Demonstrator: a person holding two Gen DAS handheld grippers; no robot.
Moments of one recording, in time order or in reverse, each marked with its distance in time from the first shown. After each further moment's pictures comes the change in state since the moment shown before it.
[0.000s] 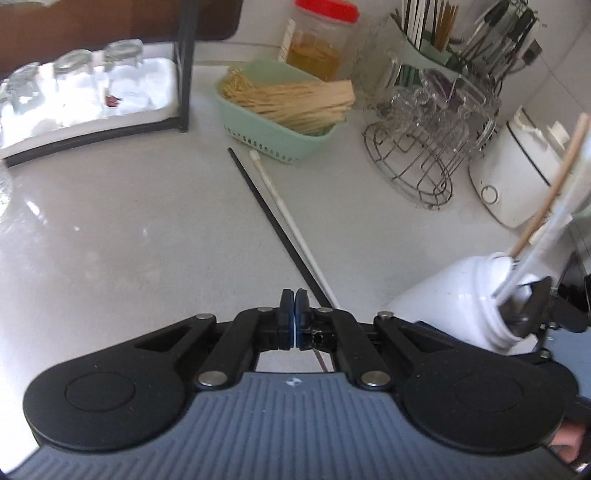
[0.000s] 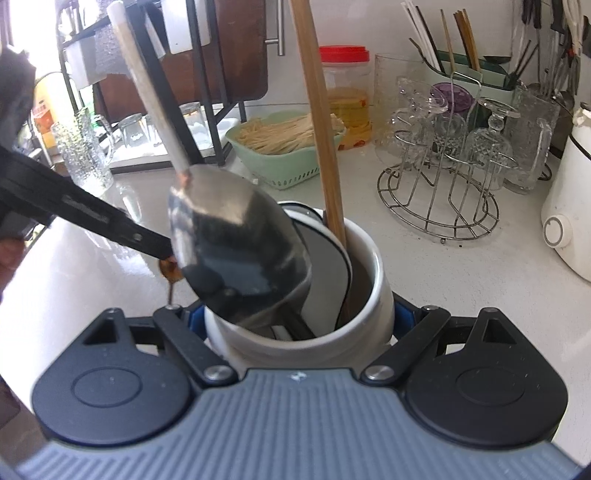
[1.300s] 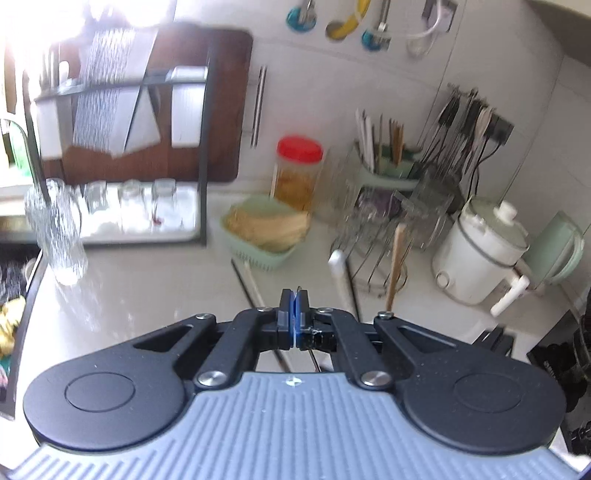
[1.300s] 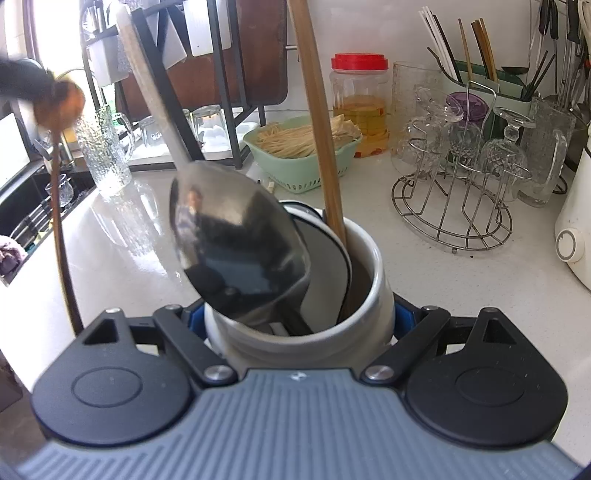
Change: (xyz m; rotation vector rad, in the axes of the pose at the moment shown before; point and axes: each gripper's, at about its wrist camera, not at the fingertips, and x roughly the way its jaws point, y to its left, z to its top) left arm -0.166 -0.097 -0.019 0.010 -0.355 0.107; right arm -0.001 -0.003 -0.003 -0.035 -0.032 0.054
